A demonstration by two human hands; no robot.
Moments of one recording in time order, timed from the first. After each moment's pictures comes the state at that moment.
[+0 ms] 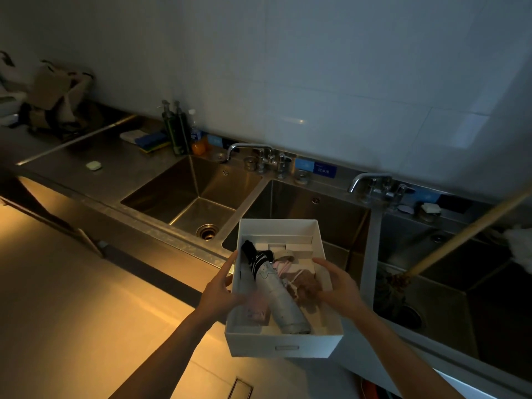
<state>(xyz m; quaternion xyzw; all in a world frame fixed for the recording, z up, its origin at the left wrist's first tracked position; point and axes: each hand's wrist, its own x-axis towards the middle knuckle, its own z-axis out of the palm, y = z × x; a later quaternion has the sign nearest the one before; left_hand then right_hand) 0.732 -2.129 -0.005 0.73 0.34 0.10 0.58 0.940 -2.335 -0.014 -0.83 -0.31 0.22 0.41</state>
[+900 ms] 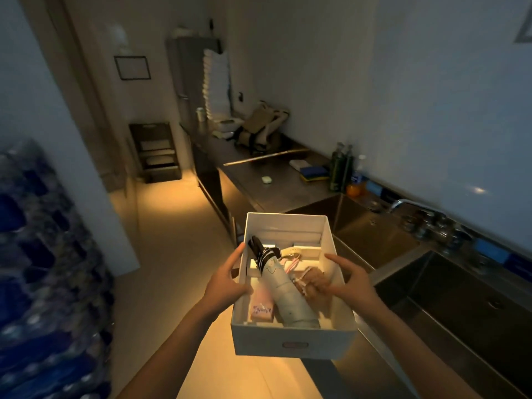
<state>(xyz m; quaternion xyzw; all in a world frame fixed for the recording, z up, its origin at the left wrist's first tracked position) 0.506 -2.027 0.081 0.64 0.52 0.33 0.46 0.787 -2.090 0.080 -0.64 -0.52 0.36 0.44</state>
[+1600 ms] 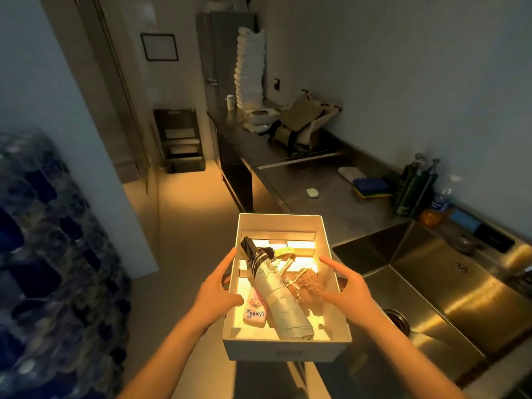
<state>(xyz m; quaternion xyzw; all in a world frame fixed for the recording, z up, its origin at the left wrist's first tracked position) 0.380 -1.775 0.048 0.59 0.56 0.33 0.48 0.669 -1.800 0.044 -0.62 -0.56 0.36 0.42</state>
